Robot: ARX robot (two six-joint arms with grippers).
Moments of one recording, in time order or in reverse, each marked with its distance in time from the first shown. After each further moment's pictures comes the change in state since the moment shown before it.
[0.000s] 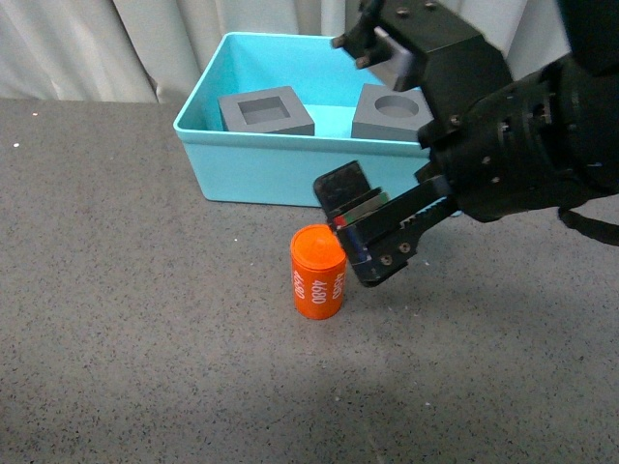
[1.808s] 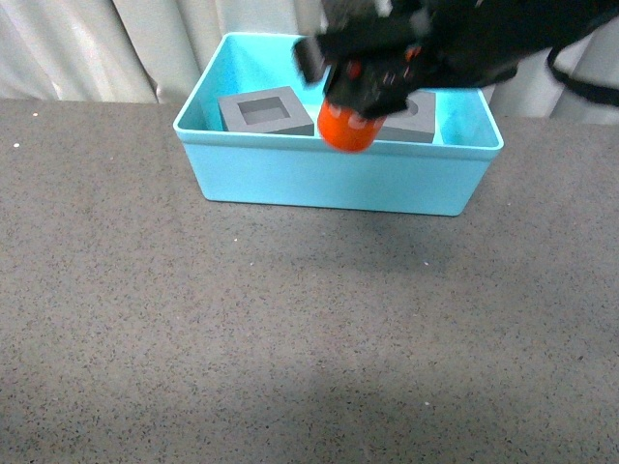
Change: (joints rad) left arm 0.000 0.000 0.000 0.000 0.000 0.000; right arm -0.008 -0.030 0.188 -0.094 0.016 0.110
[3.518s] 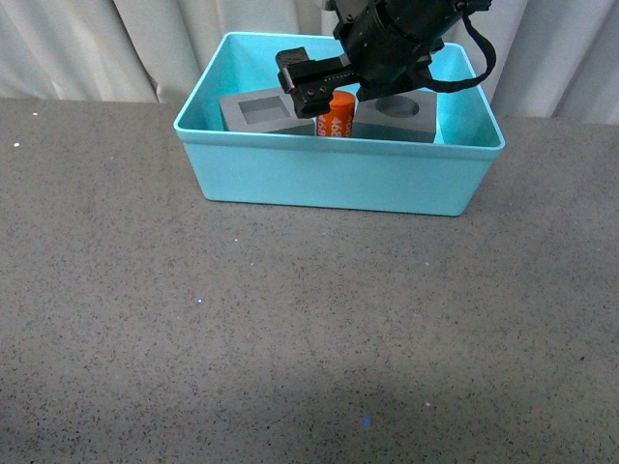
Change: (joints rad) left arm 0.000 0.000 0.000 0.000 0.000 0.000; right arm -0.076 0.628 0.723 -0.258 -0.026 -0.076
